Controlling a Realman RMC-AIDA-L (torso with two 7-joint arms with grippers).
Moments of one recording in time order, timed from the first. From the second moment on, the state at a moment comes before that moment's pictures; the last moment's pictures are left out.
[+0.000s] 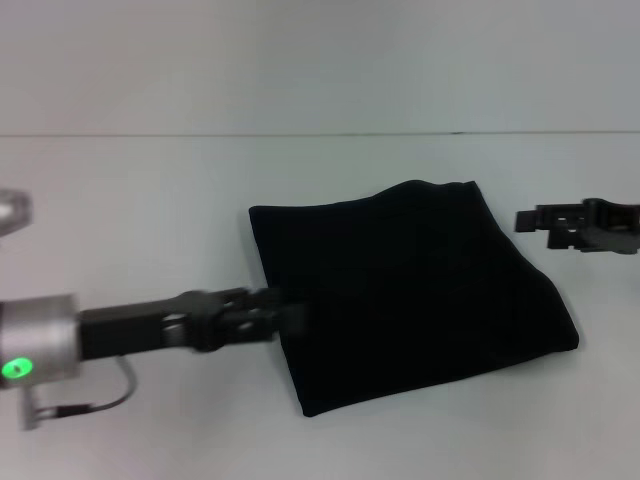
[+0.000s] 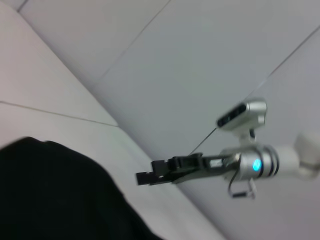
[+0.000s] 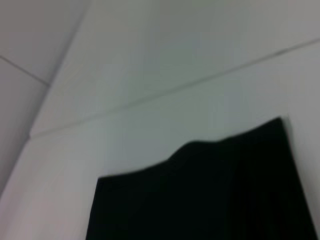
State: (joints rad) left arm -0.52 -2.02 0.78 0.43 1.82 1.65 -1.69; right arm 0.70 1.89 -0.71 -0.54 -2.20 -1.31 2.37
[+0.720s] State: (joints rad) left arm -0.45 -2.01 0.76 0.52 1.82 1.68 -1.61; right arm 0.87 1.93 -0.71 -0.55 -2.52 -1.31 2.59
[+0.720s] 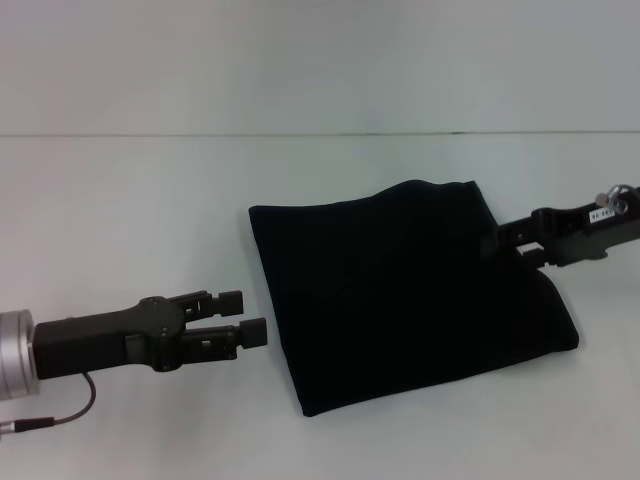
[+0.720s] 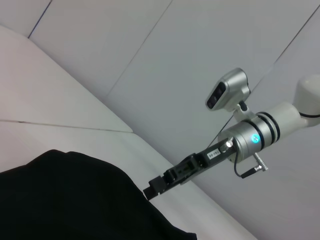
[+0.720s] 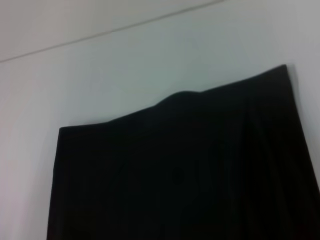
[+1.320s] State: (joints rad) left arm -0.45 -2.02 0.76 0.52 1.82 1.68 -1.61; right arm 0.89 1.95 -0.75 -0.51 -2.51 -1.25 2.58
